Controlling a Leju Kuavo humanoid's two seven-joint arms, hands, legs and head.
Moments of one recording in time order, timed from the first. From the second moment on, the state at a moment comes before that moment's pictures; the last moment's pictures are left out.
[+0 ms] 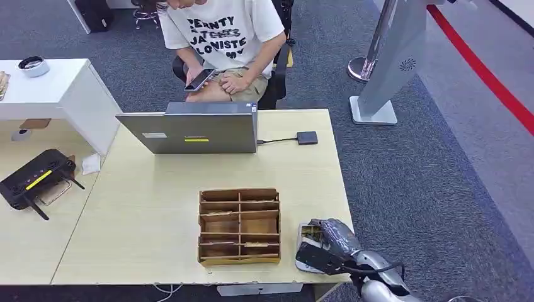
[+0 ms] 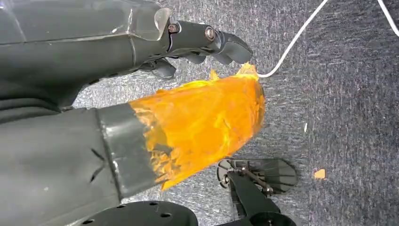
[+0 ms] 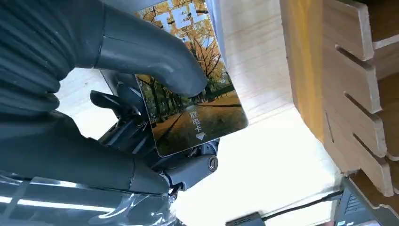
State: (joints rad) left arm -0.09 -0.17 0.89 -0.20 -0.99 0.19 -0.07; right arm -0.10 -0.33 0.68 -1.38 0.43 -0.06 0.02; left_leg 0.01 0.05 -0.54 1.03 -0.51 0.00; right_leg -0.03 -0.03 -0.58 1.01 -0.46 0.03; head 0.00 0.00
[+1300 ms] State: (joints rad) left arm -0.09 -0.17 0.89 -0.20 -0.99 0.19 -0.07; right arm -0.10 -0.33 0.68 -1.37 0.44 -0.06 0.03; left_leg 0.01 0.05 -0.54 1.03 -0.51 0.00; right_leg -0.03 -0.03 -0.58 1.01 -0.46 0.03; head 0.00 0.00
